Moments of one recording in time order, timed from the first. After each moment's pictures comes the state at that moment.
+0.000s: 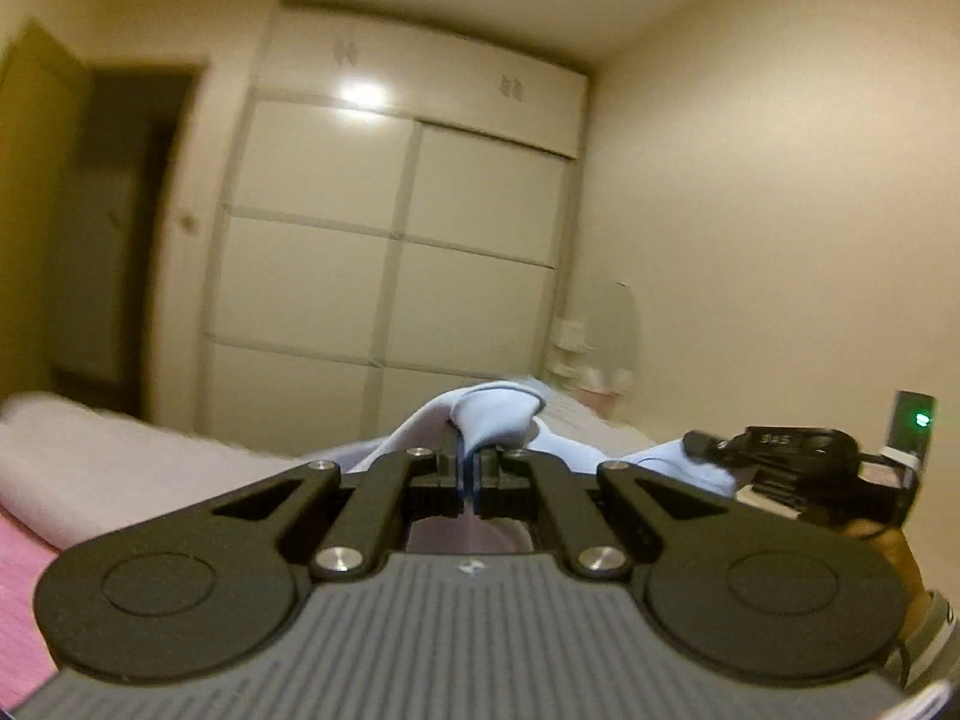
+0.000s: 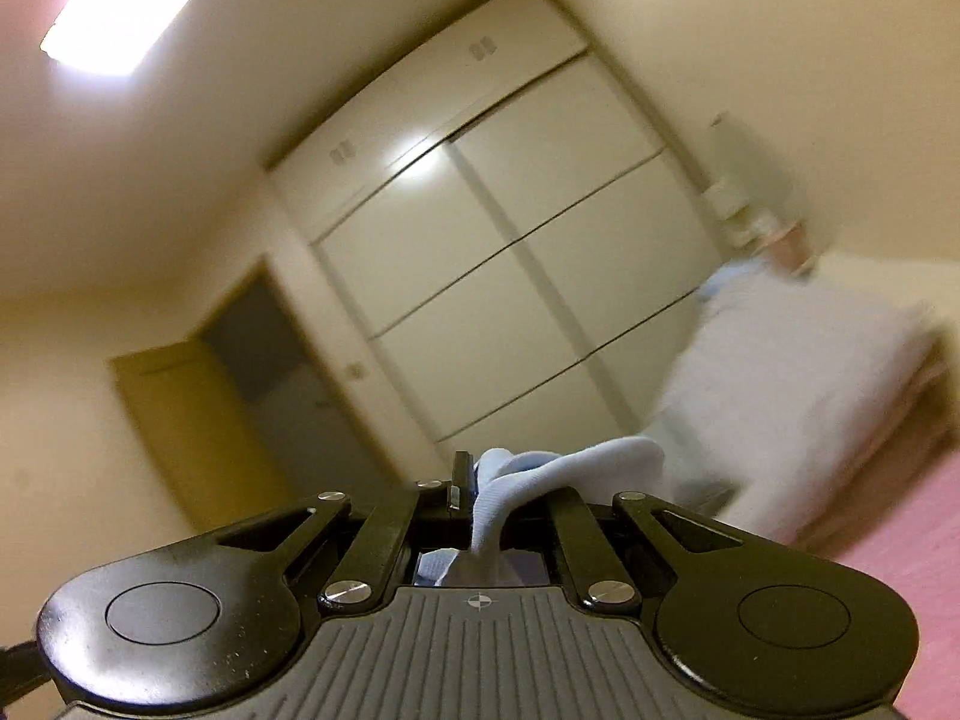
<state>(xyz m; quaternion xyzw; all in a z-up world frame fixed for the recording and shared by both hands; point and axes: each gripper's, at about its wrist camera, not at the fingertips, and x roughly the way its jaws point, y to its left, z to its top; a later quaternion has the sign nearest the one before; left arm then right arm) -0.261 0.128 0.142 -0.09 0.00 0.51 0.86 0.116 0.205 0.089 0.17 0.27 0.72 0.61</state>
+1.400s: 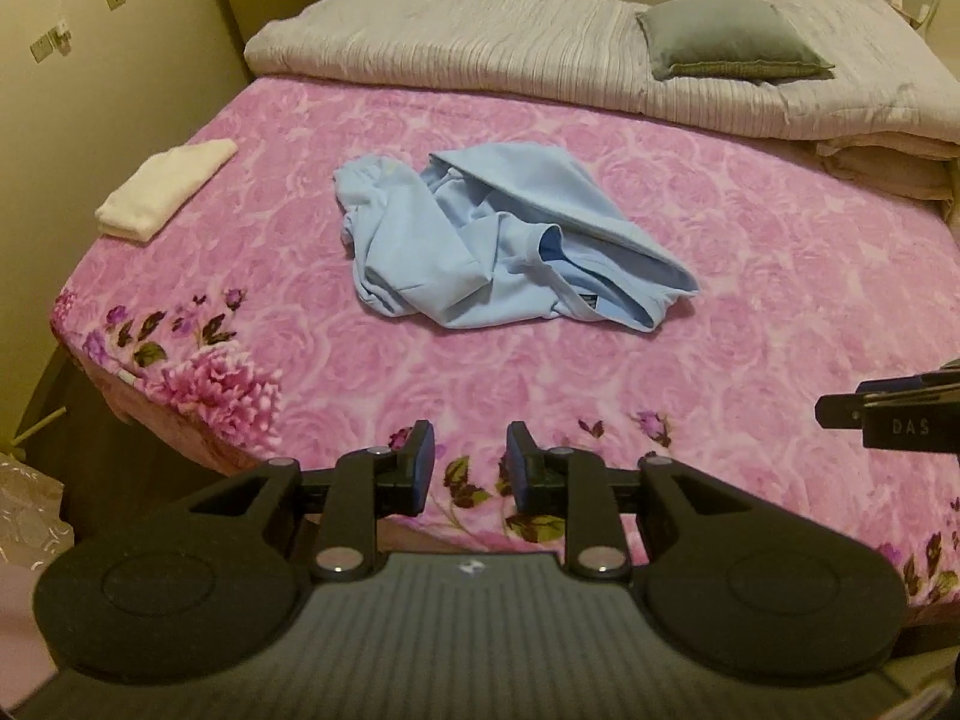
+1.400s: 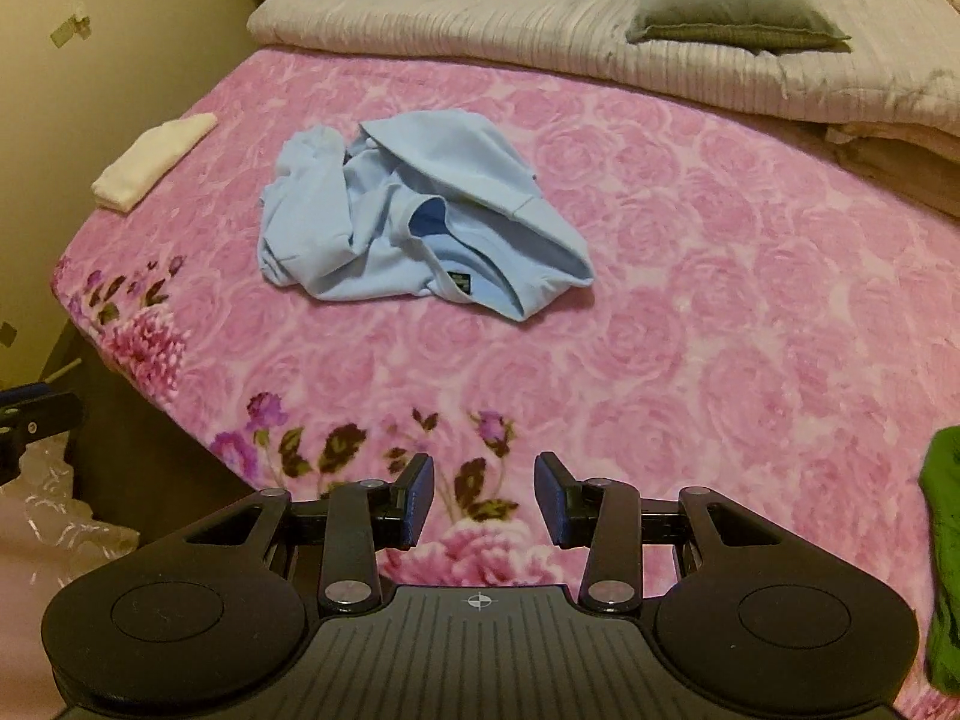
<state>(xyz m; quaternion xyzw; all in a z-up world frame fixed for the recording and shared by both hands) -0.310 -0.044 -0.074 -0.31 0.36 0.65 0.59 -0.074 0.019 -0.110 -0.38 0.38 0.70 0.47</state>
